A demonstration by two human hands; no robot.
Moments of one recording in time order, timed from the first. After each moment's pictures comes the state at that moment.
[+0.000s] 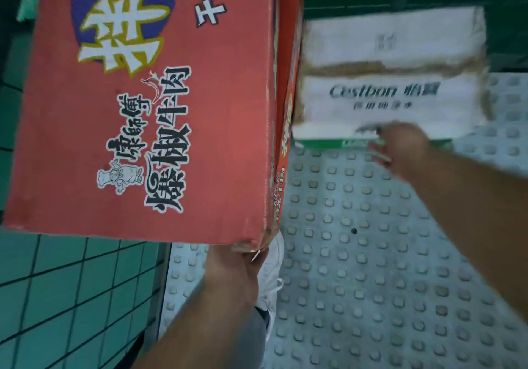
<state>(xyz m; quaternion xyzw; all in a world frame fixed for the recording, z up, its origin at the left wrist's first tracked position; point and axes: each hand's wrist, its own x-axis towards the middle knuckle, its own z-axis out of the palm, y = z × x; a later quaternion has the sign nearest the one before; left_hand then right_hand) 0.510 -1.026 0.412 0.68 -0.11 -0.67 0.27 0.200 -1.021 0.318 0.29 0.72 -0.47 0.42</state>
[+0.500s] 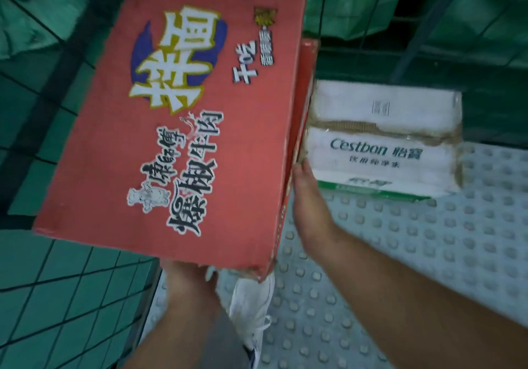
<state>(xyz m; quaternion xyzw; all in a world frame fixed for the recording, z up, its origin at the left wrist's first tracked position) 0.539 -1.072 0.425 0.74 -0.08 -0.59 0.31 0.343 -1.067 0.429 -0.09 0.68 -0.49 0.54</state>
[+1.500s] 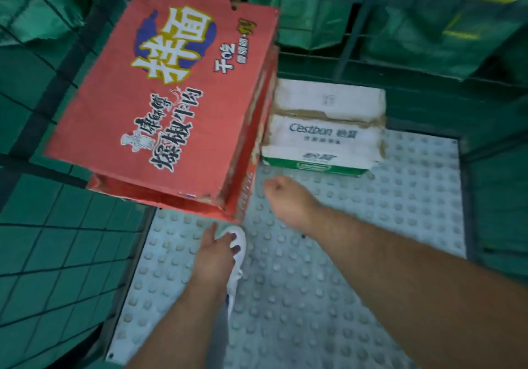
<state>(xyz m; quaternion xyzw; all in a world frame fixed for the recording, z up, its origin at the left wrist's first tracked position) 0.524 -0.956 0.486 0.71 -0.30 -0.63 0.10 0.346 -0.957 0.515 -0.31 0.77 -0.23 0.51</state>
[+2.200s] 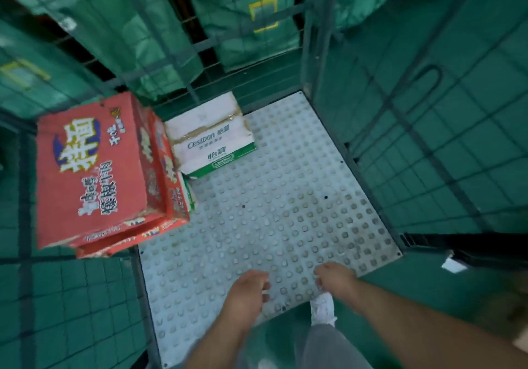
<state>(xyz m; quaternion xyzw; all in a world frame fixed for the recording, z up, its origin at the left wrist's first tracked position) 0.522 -0.673 0.702 0.58 -0.53 -0.57 -0.25 0.423 -0.498 0.587 0.17 0.75 -0.30 0.56</state>
